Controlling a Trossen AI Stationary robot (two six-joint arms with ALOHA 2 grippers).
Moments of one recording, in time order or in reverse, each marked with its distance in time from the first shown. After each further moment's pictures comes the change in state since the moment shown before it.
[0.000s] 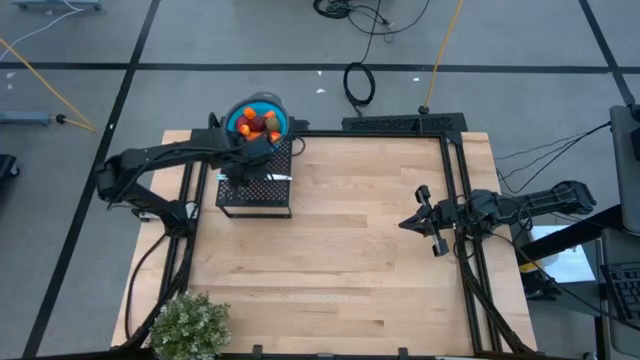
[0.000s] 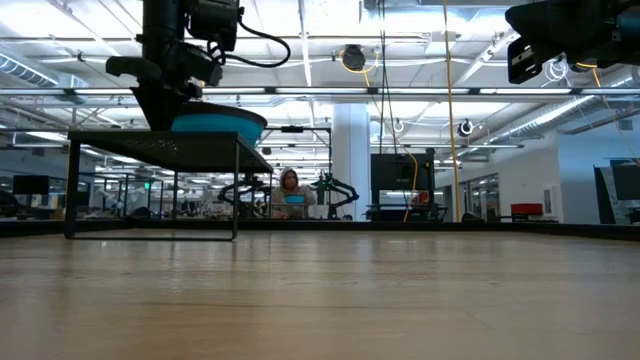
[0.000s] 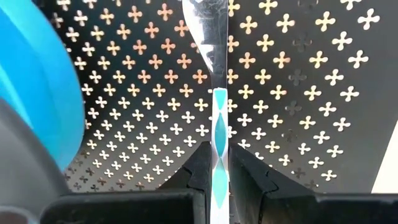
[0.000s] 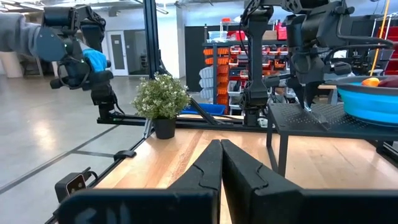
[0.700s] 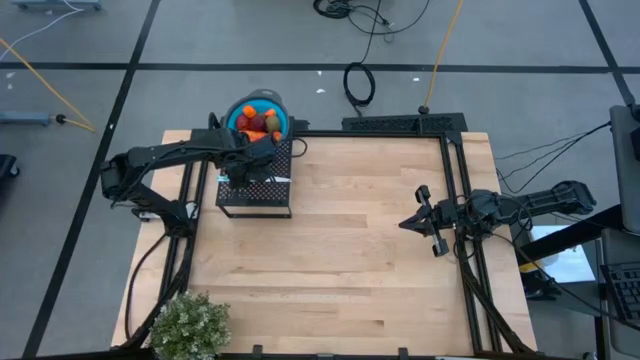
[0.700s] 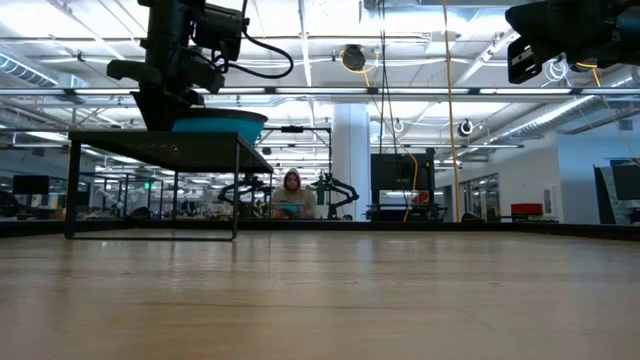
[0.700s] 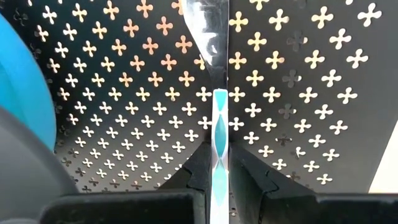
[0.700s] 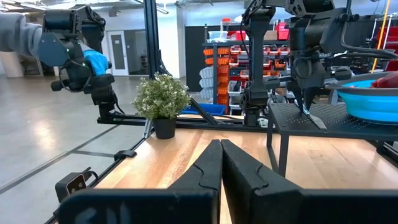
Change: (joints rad) left arm 0.012 0.044 0.002 0.002 0.016 0.012; right arm 0.000 0.000 0.000 0.000 0.000 0.000
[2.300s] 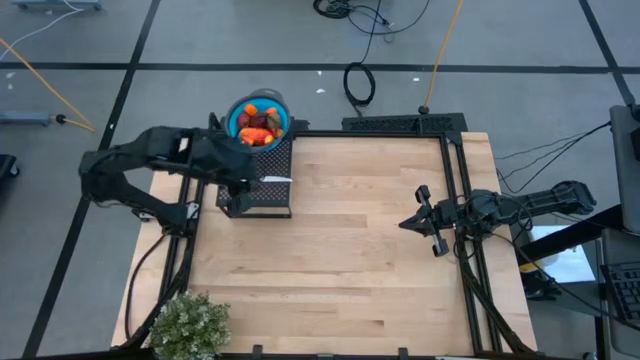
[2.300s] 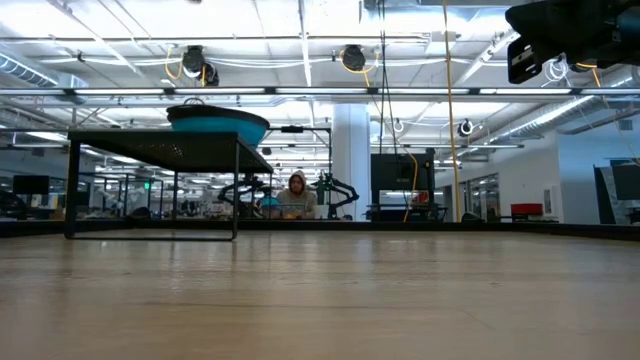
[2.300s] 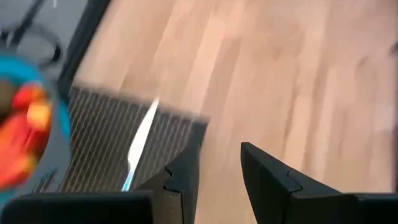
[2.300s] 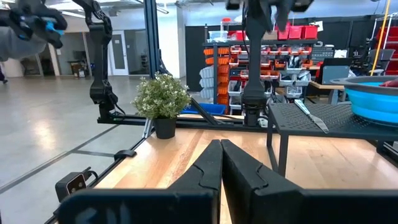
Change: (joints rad) left arm -0.373 -0.144 0.460 -0.005 0.050 -0.661; right arm 0.000 0.000 0.000 0.000 0.000 0.000
